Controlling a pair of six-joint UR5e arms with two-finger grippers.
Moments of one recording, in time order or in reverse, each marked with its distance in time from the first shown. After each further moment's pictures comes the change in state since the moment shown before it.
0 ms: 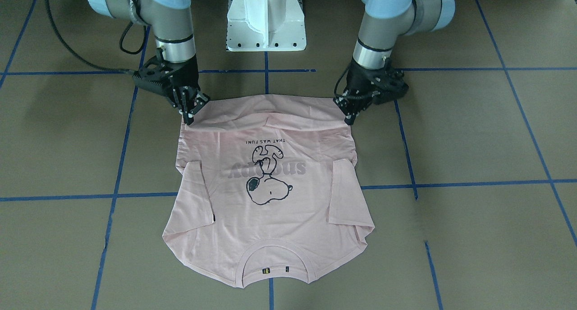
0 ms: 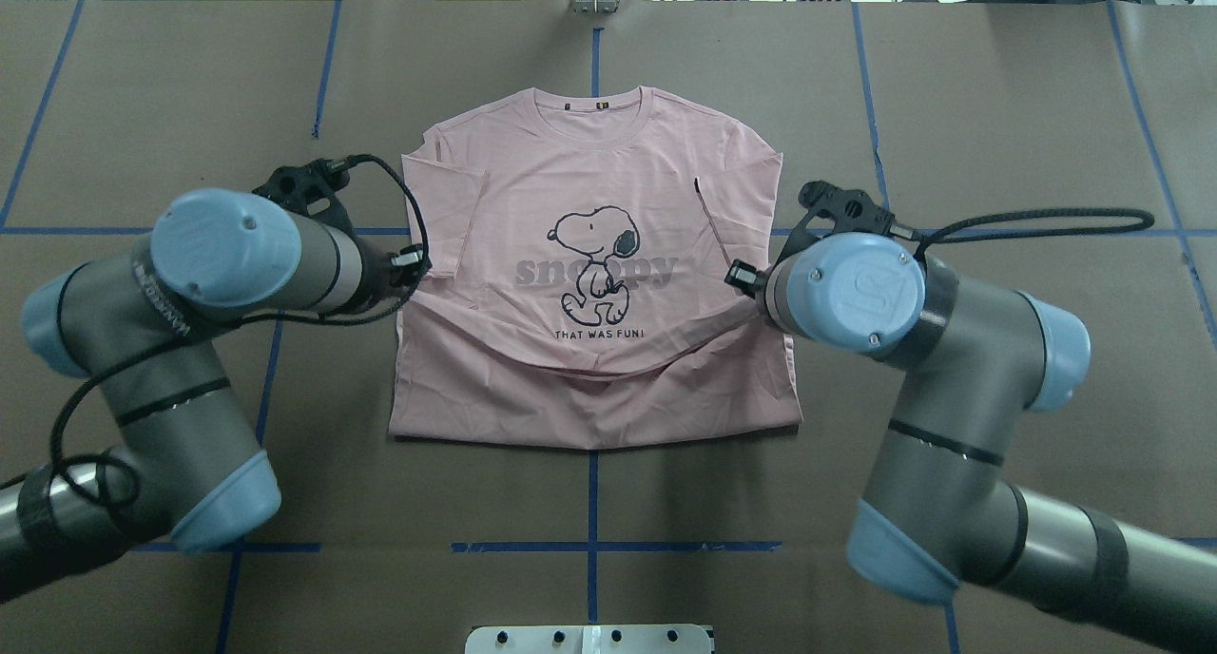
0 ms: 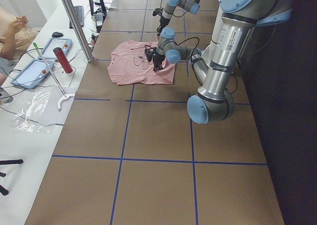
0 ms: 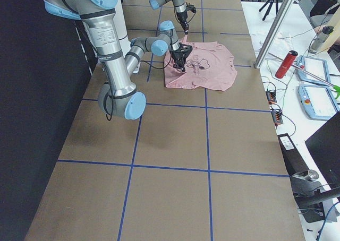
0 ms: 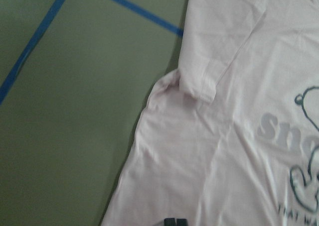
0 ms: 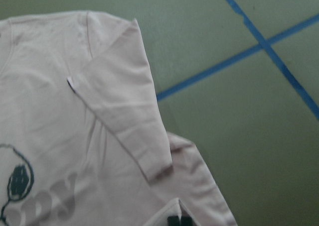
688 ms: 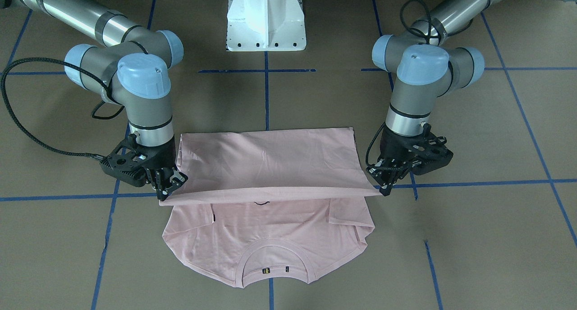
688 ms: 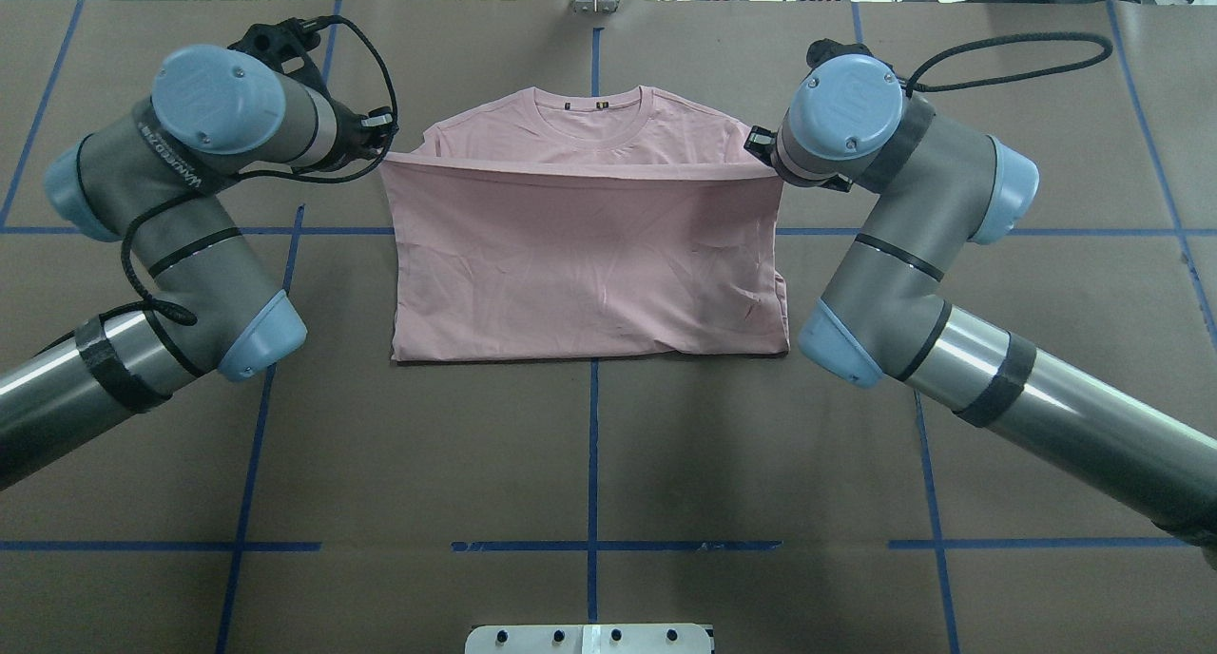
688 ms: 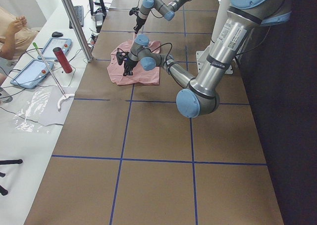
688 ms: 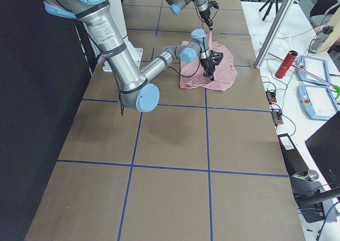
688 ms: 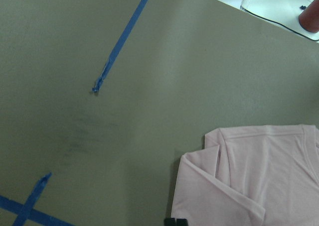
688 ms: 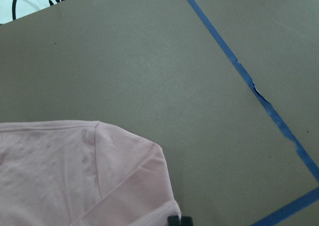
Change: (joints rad) left arm -0.165 -0.143 0.281 -0.134 0.038 0.152; right arm 0.207 0.180 -0.389 0.171 0.080 -0.187
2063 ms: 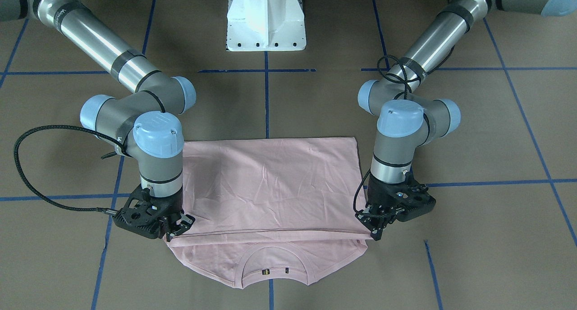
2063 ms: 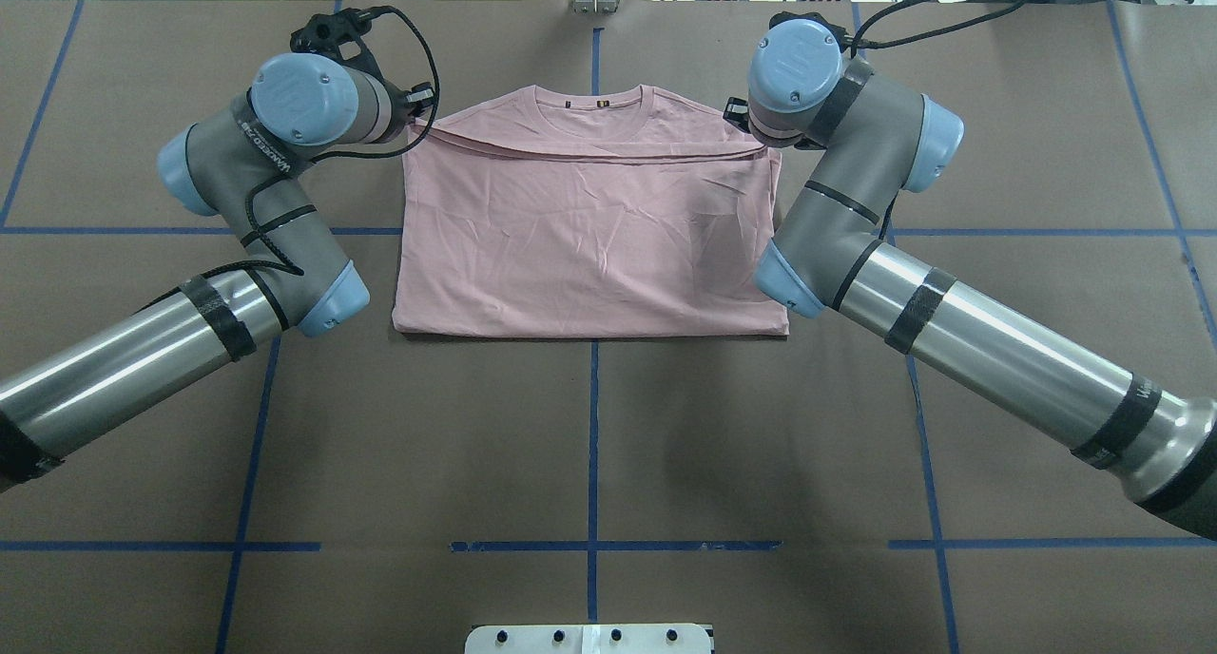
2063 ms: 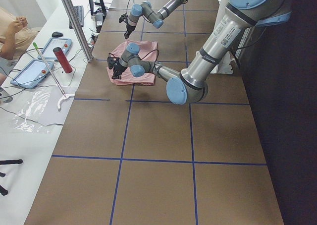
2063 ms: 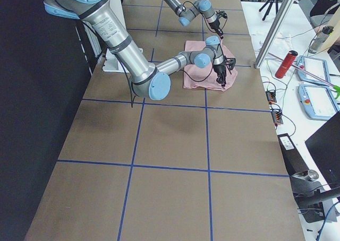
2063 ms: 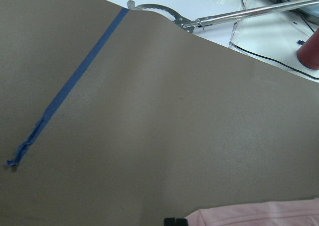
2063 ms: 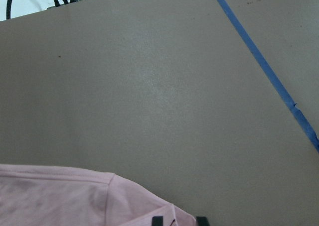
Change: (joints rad) left arm 0.005 -0.146 0.371 -0.300 0.099 0.001; right arm 0.031 0.142 -0.322 0.148 -0.006 -0.113
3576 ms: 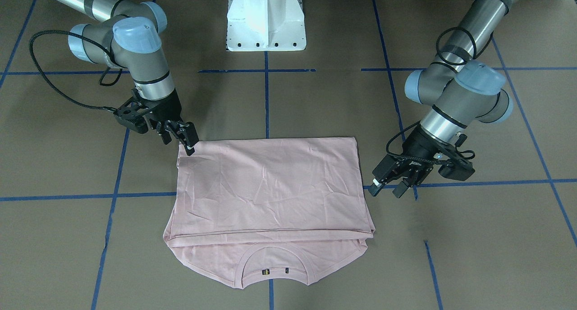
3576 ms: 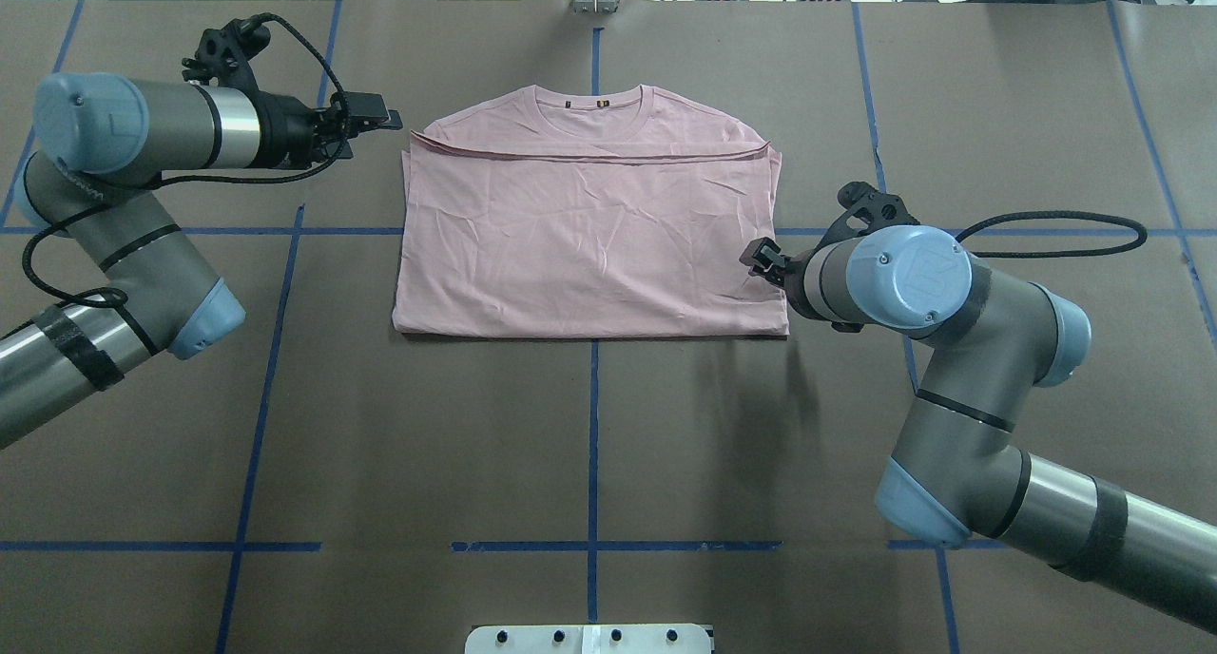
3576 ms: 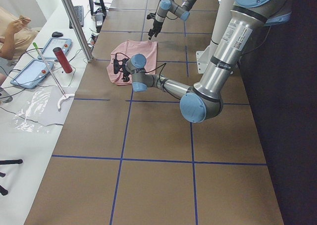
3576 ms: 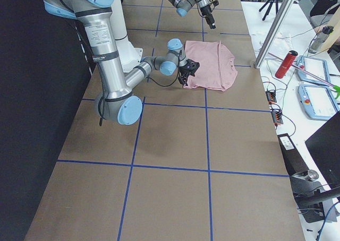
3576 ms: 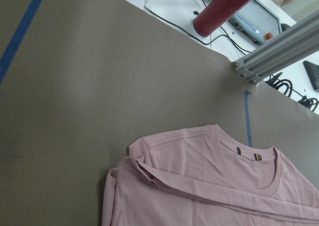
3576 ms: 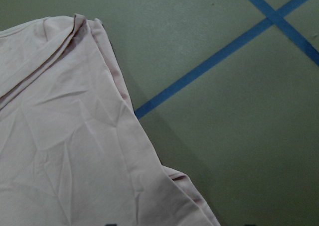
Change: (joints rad) left arm -0.075 0.240 -0.182 -0.436 -0.306 -0.030; right arm -0.221 -0.435 0.577 0.048 0.004 0.484
